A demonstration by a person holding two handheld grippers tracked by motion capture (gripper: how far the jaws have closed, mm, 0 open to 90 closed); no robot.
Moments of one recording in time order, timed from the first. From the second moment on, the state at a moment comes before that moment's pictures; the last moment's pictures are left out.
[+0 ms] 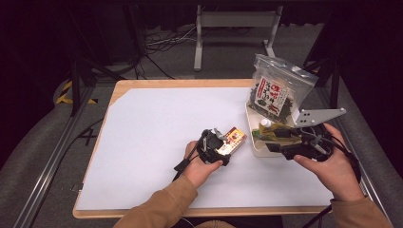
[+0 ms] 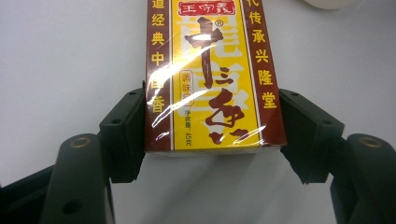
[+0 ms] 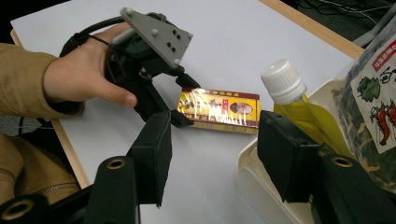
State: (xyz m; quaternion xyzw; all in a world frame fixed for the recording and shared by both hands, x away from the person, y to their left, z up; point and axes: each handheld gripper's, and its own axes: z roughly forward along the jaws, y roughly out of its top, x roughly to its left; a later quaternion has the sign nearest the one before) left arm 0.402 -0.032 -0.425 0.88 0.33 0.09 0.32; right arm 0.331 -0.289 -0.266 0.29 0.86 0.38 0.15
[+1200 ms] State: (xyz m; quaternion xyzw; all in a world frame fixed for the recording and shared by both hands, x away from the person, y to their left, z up) left arm 0.321 0.073 -0.393 0.85 0.29 0.16 0.41; right arm 0.362 -0.227 -0.265 0.29 0.87 0.38 0.12
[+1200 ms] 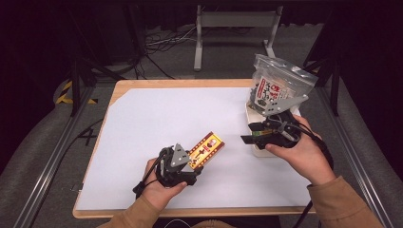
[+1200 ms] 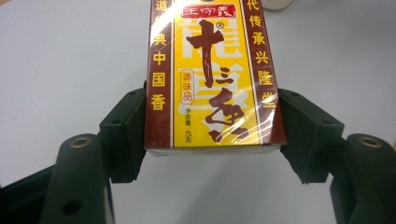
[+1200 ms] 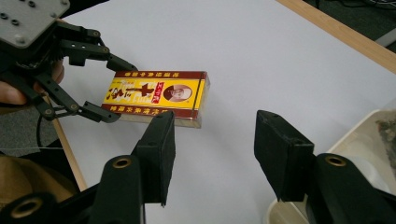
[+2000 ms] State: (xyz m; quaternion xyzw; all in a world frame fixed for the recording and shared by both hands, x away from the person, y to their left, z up) left arm 0.294 0.072 -0.387 0.84 0.25 0.19 0.44; right arm 0.389 -0.176 -0.297 0.35 0.87 0.34 0.03
